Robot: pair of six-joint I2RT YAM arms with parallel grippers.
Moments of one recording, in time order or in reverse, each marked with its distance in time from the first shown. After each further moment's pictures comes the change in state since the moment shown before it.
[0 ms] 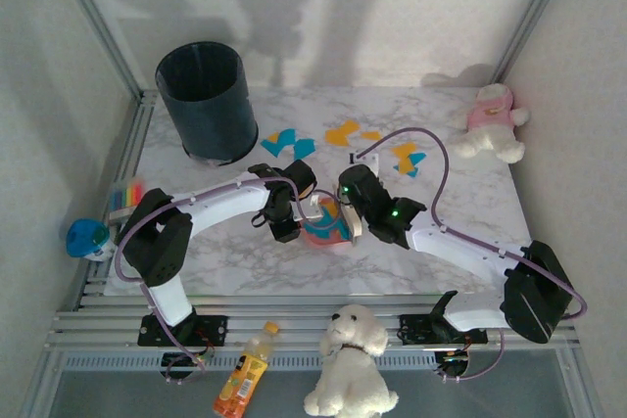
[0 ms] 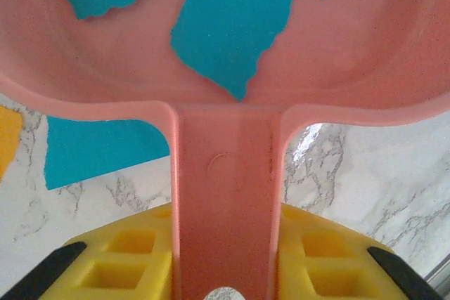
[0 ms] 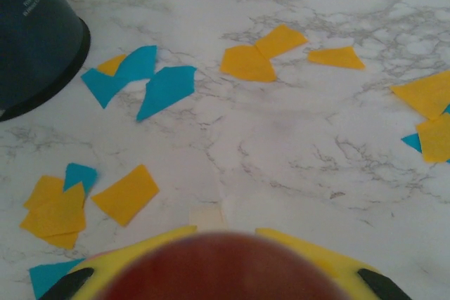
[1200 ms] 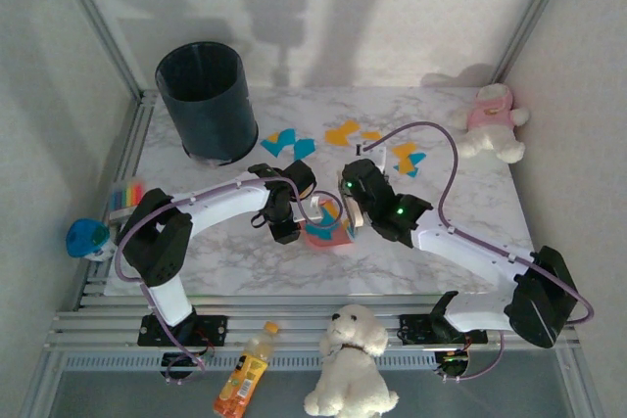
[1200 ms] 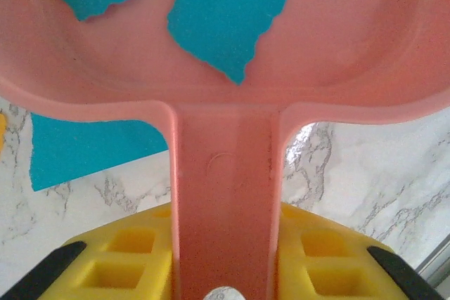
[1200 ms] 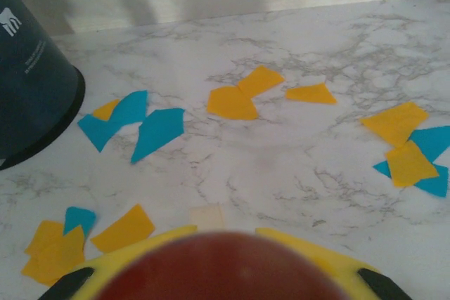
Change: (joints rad) left arm 0.000 0.000 0.000 -0.014 0.033 0.012; right arm 0.000 -0.036 0.038 -0.022 0.095 0.016
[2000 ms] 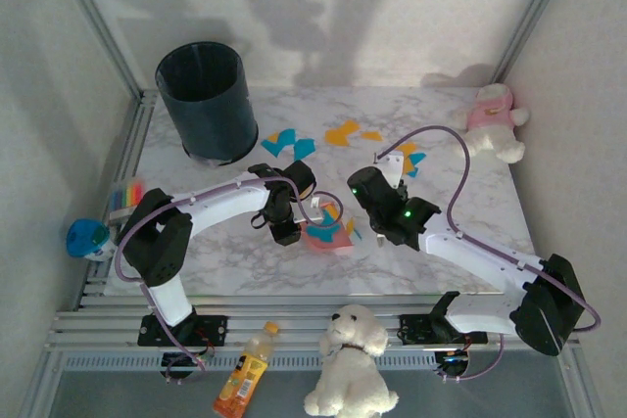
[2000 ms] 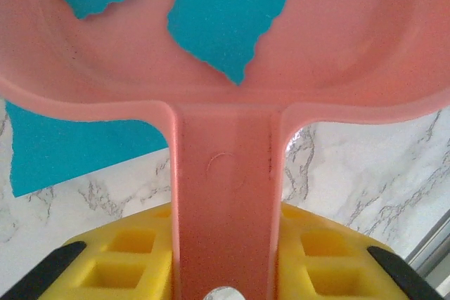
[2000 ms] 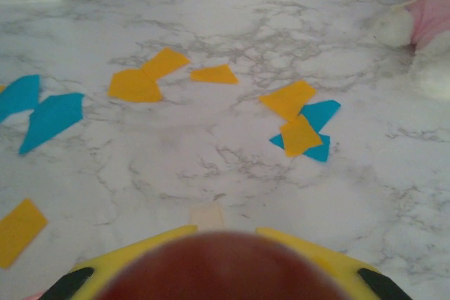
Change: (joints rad) left arm 0.000 0.000 0.000 -0.007 0.032 0.000; right arm -0.017 -0.051 -0.033 -0.213 0.158 0.066
